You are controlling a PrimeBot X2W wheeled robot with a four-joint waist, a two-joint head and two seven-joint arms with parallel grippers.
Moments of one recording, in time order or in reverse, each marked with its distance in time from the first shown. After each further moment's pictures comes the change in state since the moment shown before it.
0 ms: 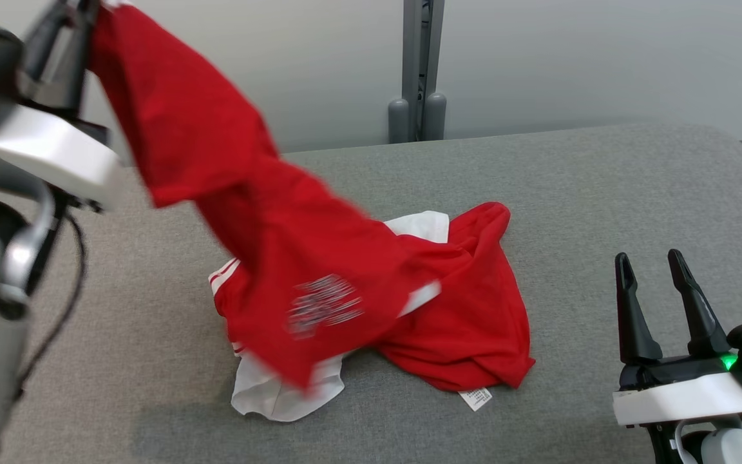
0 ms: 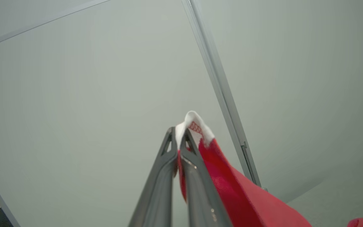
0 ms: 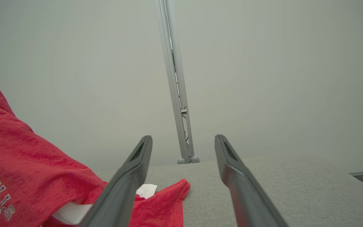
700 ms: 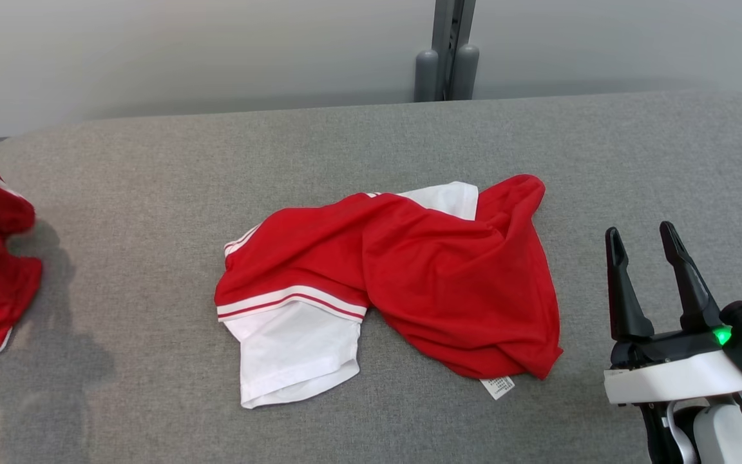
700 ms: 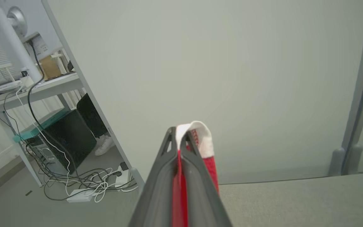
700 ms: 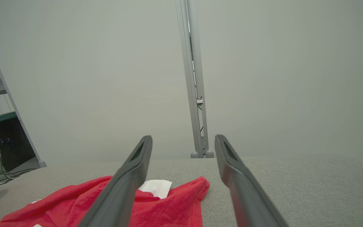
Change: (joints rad) left arm -0.161 0.219 0.182 0.594 -0.102 -0.113 -0.076; right arm -0.053 0.000 0.023 -0.011 -0.014 0.000 0.000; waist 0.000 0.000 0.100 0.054
